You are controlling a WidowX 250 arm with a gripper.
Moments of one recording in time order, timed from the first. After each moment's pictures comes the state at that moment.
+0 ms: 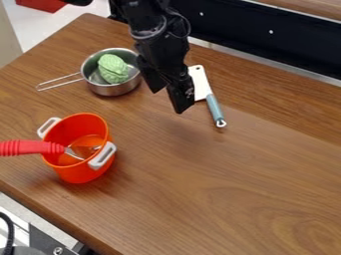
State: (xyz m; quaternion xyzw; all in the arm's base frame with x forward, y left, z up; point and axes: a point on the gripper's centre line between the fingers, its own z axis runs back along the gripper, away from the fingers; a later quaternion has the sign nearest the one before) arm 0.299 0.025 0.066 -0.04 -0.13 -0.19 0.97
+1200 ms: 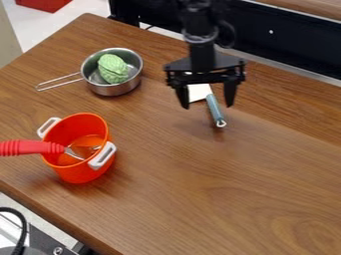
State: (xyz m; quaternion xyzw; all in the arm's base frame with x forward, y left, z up) arm 0.344 -0.015 0.037 -0.05 -0.06 0.24 0.97
